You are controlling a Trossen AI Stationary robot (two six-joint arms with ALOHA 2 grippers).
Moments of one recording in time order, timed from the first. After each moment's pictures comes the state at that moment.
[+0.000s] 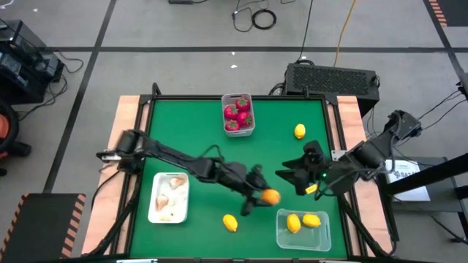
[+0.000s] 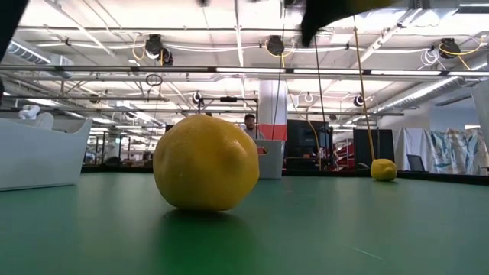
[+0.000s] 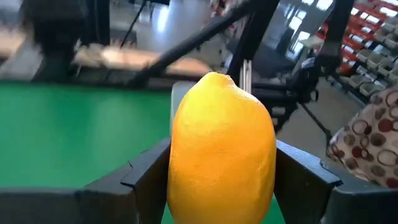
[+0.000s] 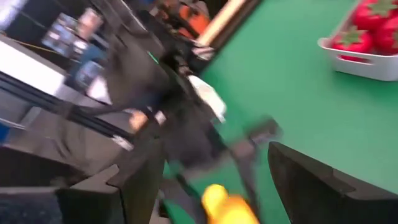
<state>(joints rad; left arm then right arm) -0.23 1.95 1.41 0.25 0.15 -0.23 0.62 1.21 1.37 -0.78 0.70 1.27</state>
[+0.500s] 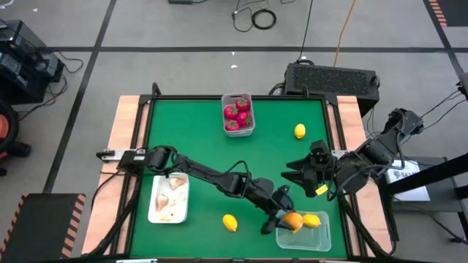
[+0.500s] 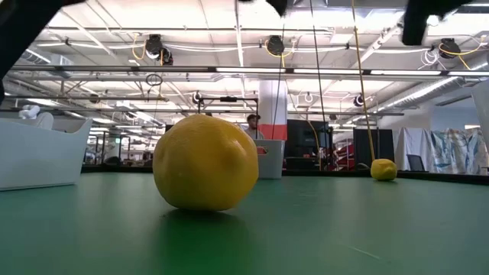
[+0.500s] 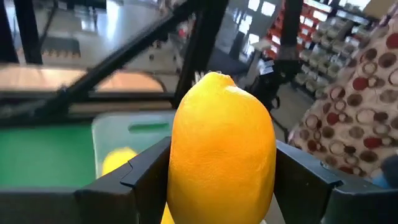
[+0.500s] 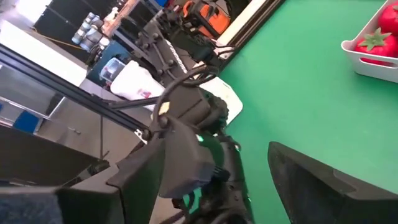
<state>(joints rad) -0.27 2.36 1.92 0.22 0.32 -0.23 0.66 1.16 1.37 -0.76 0.70 1.23</state>
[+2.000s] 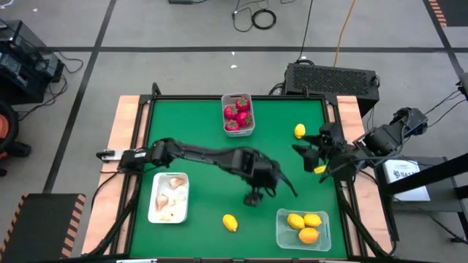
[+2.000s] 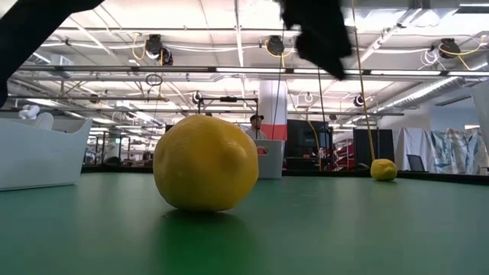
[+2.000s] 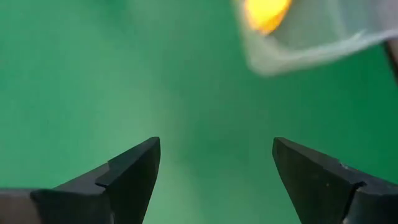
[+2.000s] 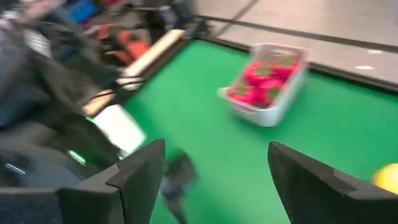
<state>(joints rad) -0.17 2.35 2.34 -1.05 0.10 0.11 0.56 1.10 1.37 -1.17 0.87 1.27</state>
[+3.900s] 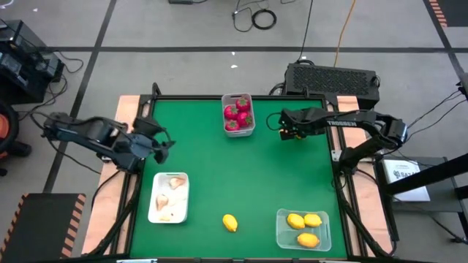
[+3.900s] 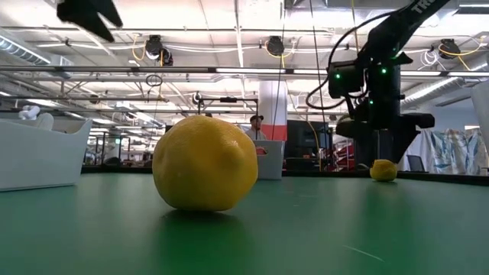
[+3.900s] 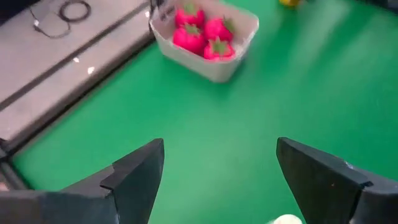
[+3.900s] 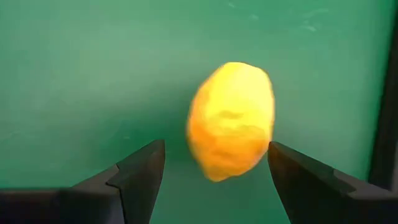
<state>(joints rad) -0.29 0.88 1.12 -1.21 -0.62 -0.78 -0.50 1.46 0.81 -0.84 0.31 0.96</state>
